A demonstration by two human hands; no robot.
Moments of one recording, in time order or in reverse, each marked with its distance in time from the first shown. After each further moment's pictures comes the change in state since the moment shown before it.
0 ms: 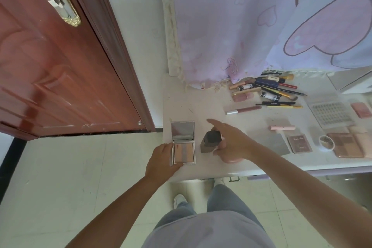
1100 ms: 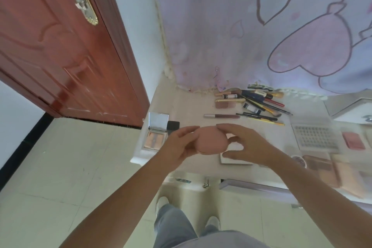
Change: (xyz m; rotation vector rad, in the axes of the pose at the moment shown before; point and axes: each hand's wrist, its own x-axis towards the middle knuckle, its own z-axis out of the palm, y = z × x) left_hand -0.037 0.190 0.013 -1.498 -0.039 -0.220; right_hand -0.088 0.100 -0.073 0.185 0.019 -0.421
